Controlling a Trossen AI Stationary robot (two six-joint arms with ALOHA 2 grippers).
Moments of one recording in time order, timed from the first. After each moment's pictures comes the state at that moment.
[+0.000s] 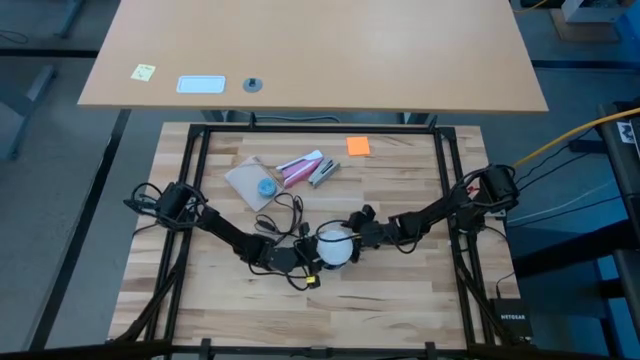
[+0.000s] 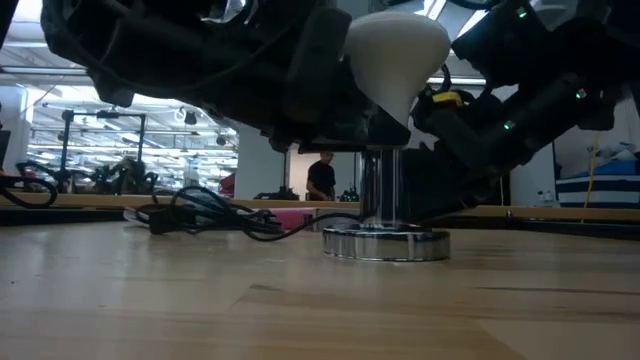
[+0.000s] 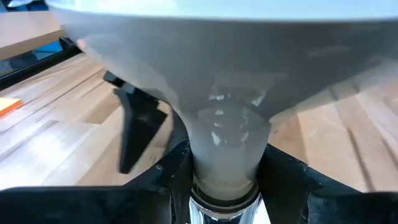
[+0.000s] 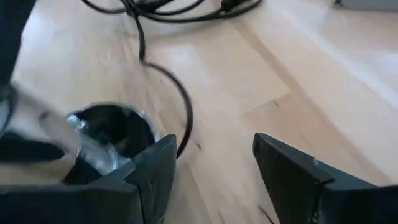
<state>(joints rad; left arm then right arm) -0.39 2.02 0.91 0.80 -0.62 -0.15 0.26 1.75 0.59 0.47 0.39 0.54</state>
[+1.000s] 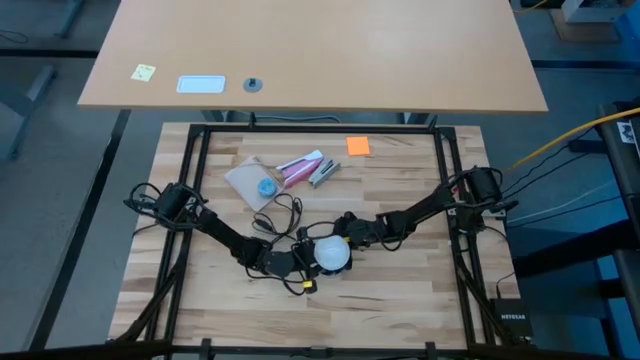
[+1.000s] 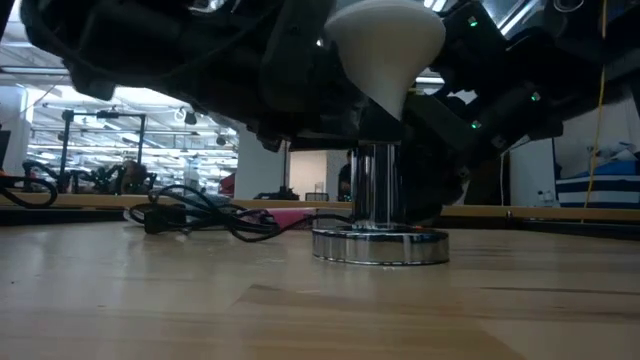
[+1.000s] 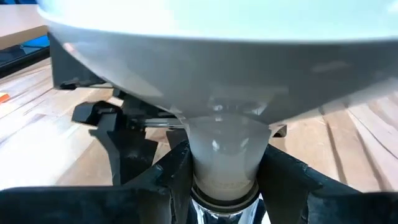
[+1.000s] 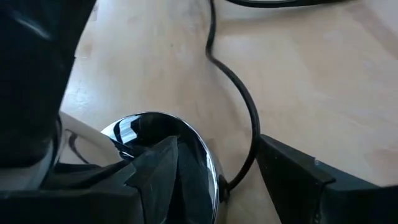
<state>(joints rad) -0.40 2.02 0.90 0.81 -0.62 -0.16 0.18 1.89 0.72 0.52 0.09 0.48</state>
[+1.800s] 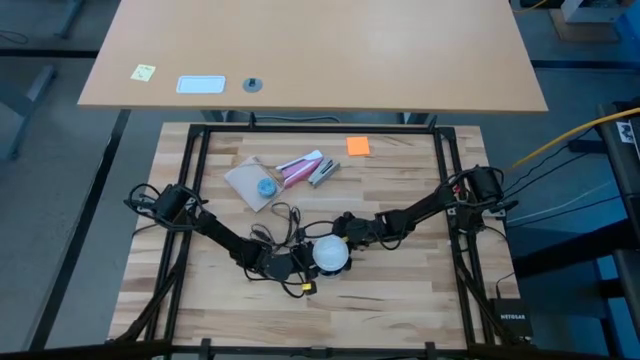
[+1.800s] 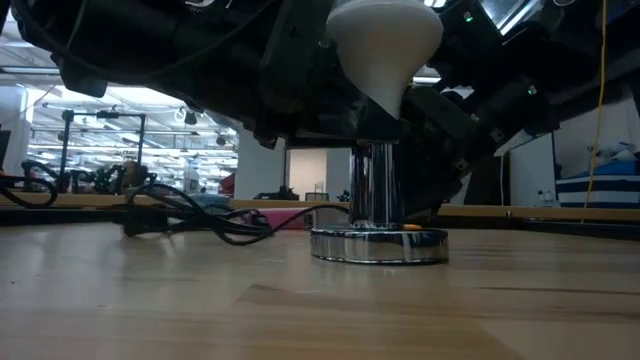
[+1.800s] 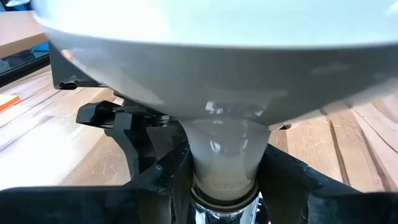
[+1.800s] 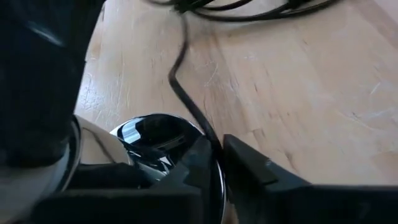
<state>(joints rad) -0.43 2.02 0.91 0.79 -0.67 -0.16 0.18 1.90 0.74 0.46 0.06 0.49</state>
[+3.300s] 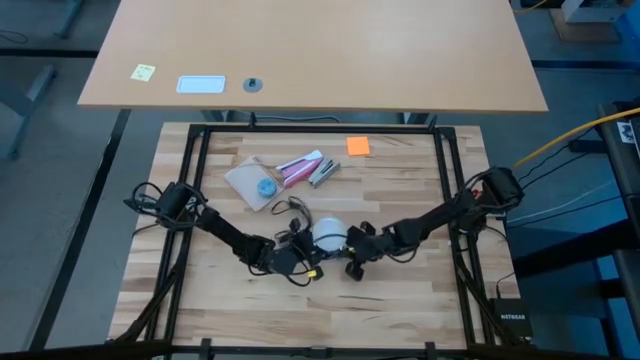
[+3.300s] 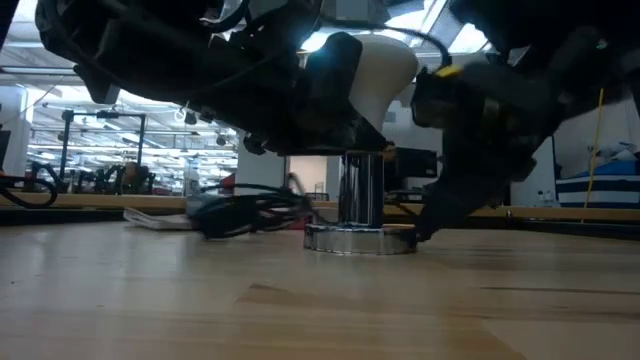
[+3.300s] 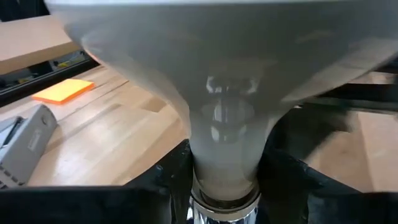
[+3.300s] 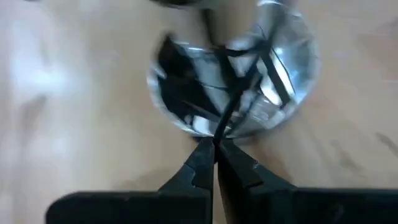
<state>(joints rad) -0.38 2.02 0.91 0.77 -0.87 -0.23 0.36 1.73 0.76 0.11 0.17 0.72</state>
